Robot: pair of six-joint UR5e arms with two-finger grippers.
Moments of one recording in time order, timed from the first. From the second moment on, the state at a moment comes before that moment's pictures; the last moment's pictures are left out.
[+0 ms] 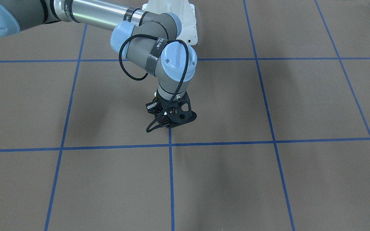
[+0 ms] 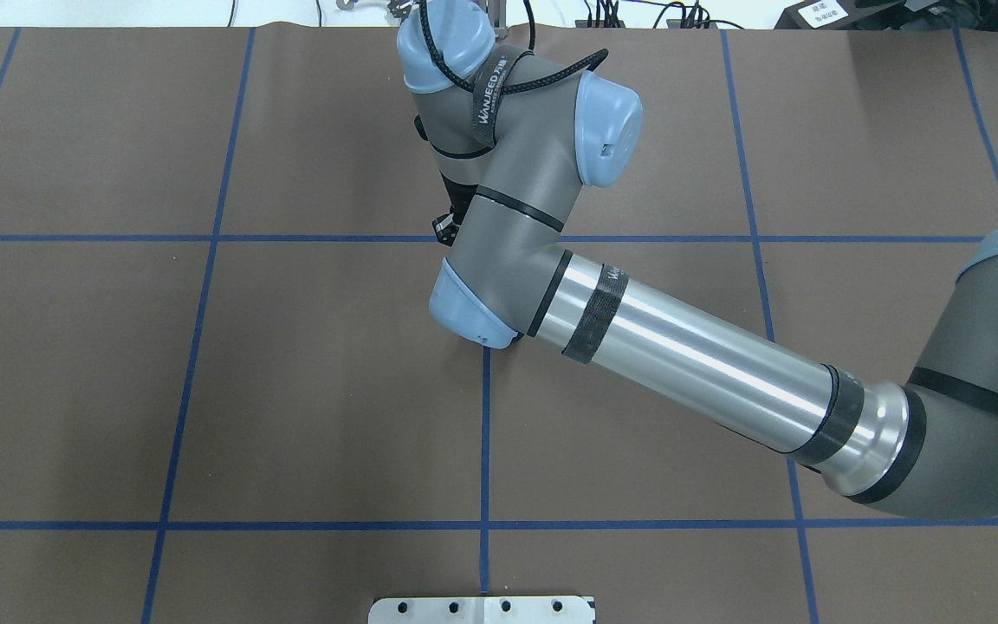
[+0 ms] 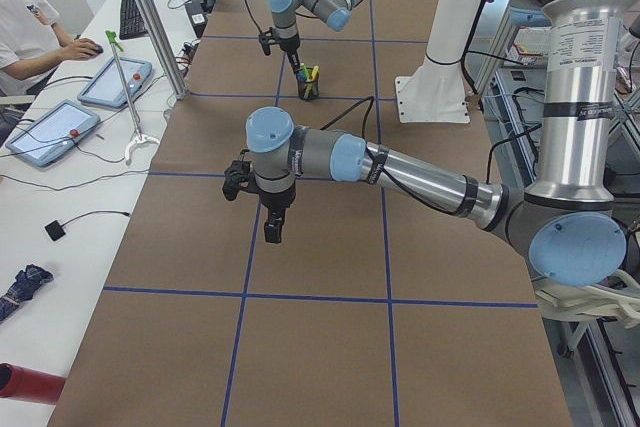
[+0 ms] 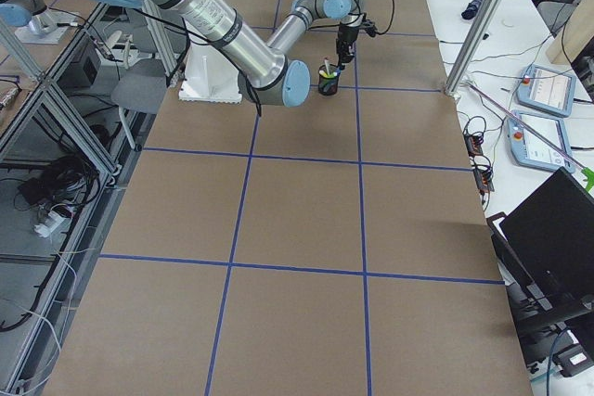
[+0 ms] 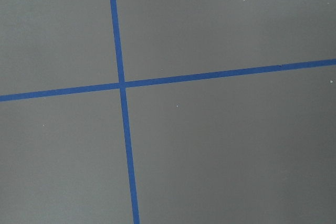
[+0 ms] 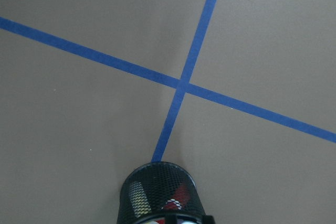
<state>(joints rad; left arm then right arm) -1.49 -1.56 -1.90 -1.40 -2.35 -0.06 0.64 -0.49 1.27 -1.86 2.00 0.68</state>
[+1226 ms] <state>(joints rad) -1.49 -1.57 -1.90 -1.41 -2.35 -0.05 0.72 -0.72 1.70 -1.62 1.70 0.85</state>
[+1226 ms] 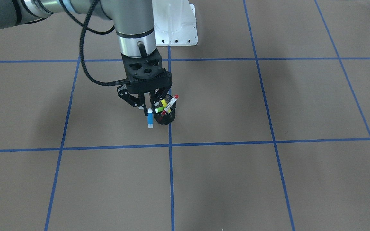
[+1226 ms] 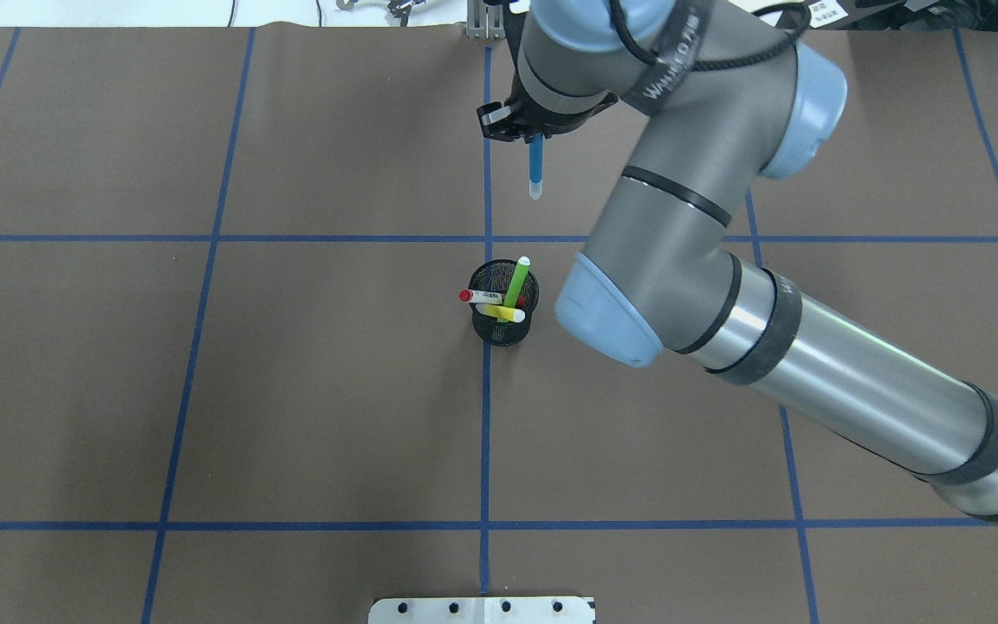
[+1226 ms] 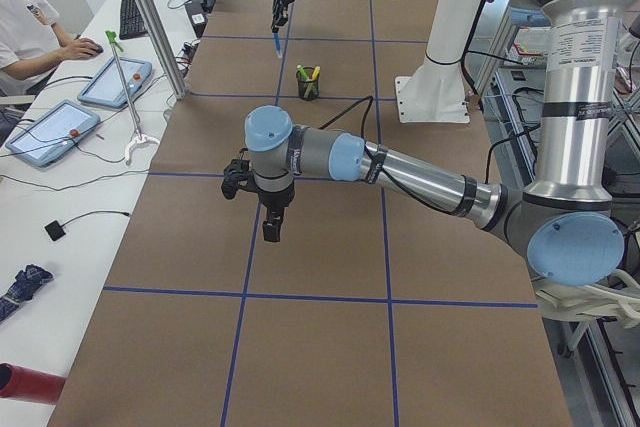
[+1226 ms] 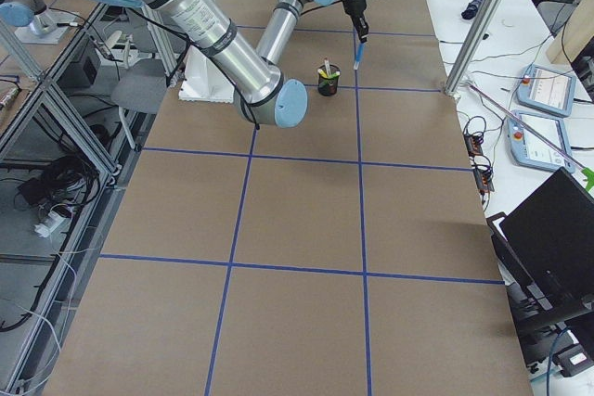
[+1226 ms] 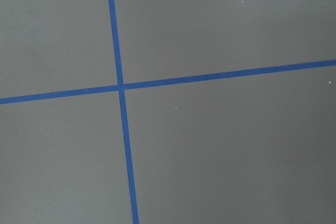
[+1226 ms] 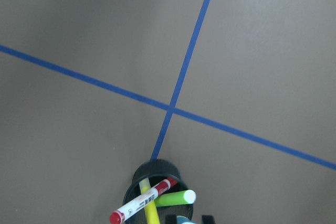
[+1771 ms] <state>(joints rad) -1.49 -1.57 -1.89 -1.42 -2.35 -0.05 0.61 -0.87 1.66 -1.25 1.27 1.10</state>
